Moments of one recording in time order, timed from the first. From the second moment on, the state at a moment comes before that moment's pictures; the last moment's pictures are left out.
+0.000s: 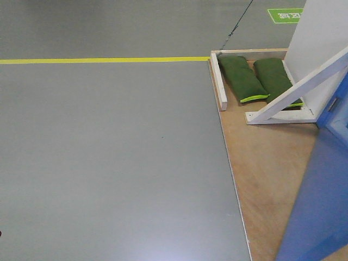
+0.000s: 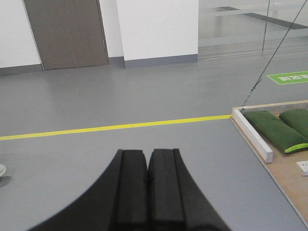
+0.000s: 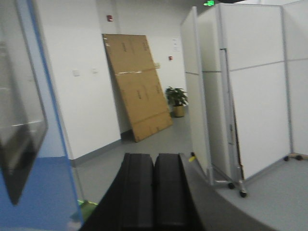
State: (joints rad) left arm -0.01 -0.01 0.03 0.00 0.21 0.03; right arm -0.85 1.21 -1.31 0.19 0.01 -0.11
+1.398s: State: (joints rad) left arm -0.01 -0.01 0.03 0.00 0.21 0.03; right arm 0.16 1.31 -1.32 0.19 0.04 -0.11
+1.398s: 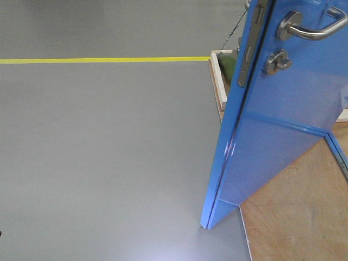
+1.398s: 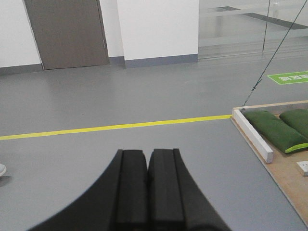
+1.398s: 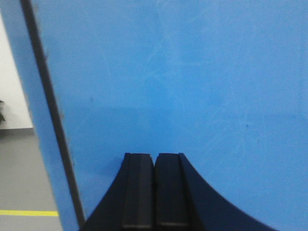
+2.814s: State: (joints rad) left arm -0.01 -0.01 0.03 0.00 0.21 0.03; right arm 0.16 1.31 -1.31 0.19 0.04 -0.11
